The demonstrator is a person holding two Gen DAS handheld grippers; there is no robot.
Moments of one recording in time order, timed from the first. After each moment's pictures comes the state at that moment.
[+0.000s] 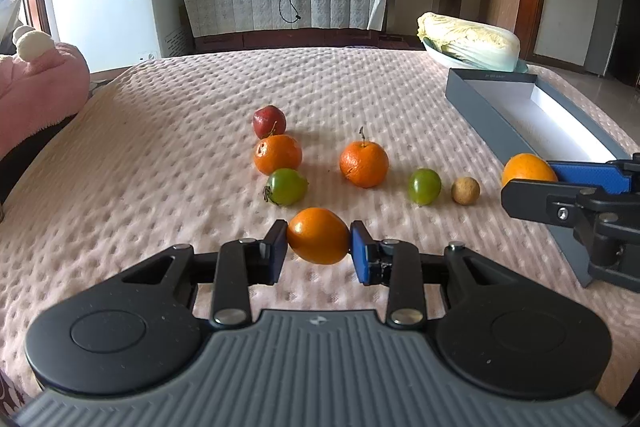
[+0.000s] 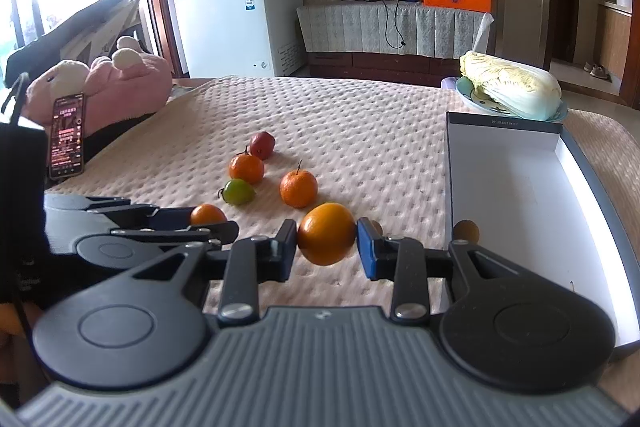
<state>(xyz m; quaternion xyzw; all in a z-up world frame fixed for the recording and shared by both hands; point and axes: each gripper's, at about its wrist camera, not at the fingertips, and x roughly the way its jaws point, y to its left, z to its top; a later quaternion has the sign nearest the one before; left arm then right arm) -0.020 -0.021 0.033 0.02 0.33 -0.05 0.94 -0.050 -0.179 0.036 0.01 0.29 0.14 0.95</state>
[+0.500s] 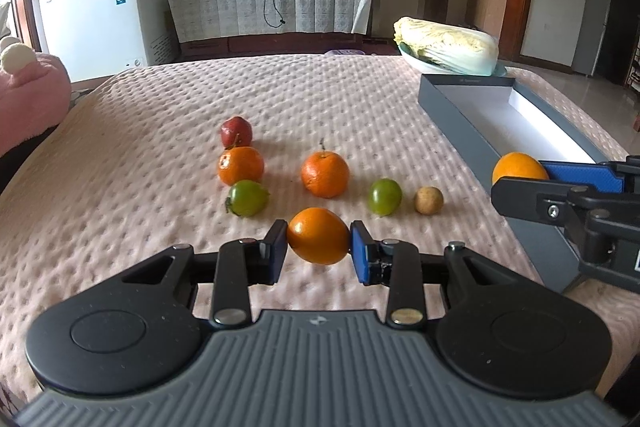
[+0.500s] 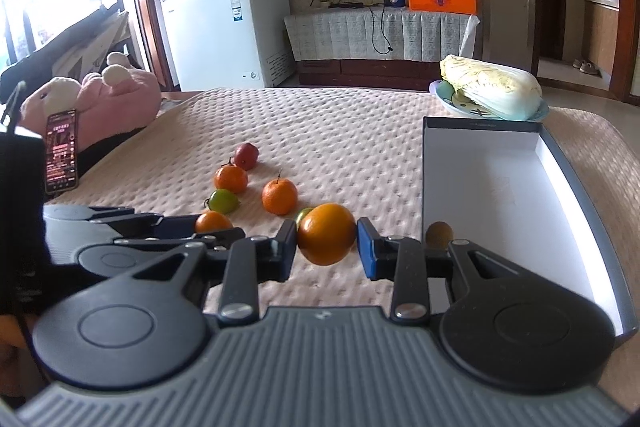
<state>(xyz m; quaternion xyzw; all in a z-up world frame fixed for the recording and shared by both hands) -0.021 -0.047 0.040 0.03 0.33 -0.07 0.94 -0.057 -0.199 0.042 0.02 0.28 0.13 0.95</state>
